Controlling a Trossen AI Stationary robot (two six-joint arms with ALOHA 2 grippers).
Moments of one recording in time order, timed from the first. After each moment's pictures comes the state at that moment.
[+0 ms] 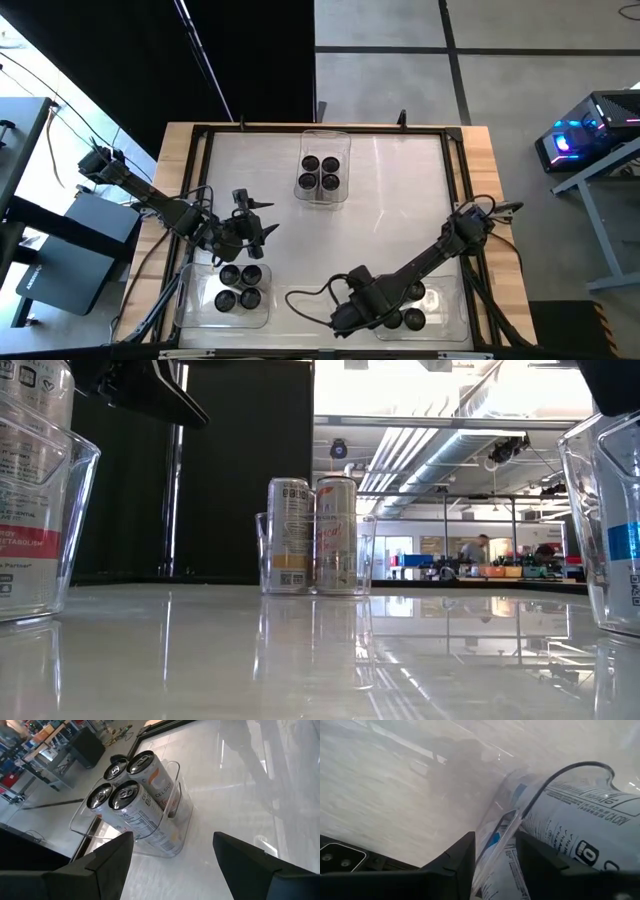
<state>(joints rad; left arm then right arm) -0.53 1.15 0.77 -0.40 -0.92 -0.13 0.60 2.24 2.06 -1.47 -0.02 1.69</state>
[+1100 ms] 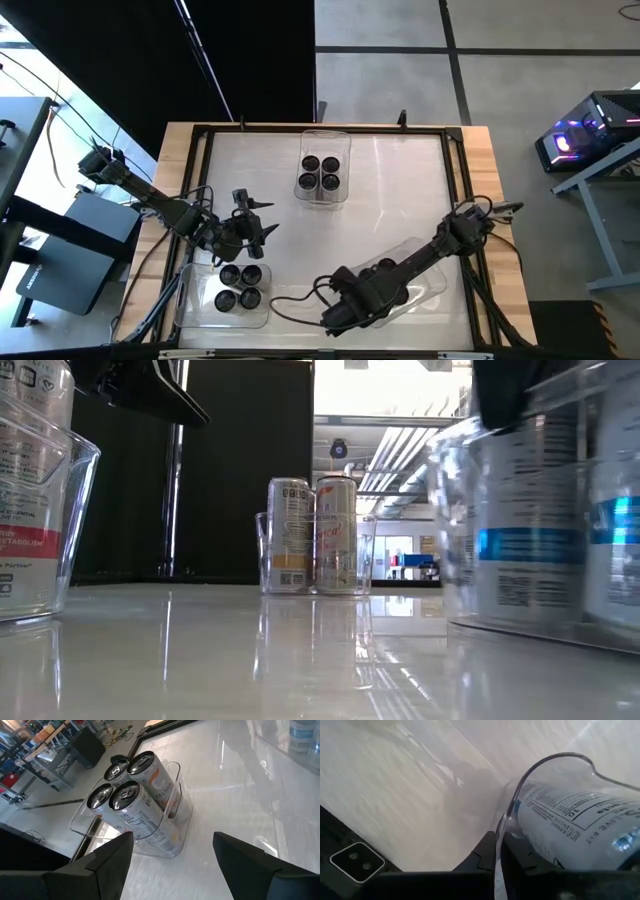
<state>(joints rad) -0.53 1.15 0.77 -0.40 -0.92 -0.13 0.58 2.25 2.13 -1.39 0.15 1.37</state>
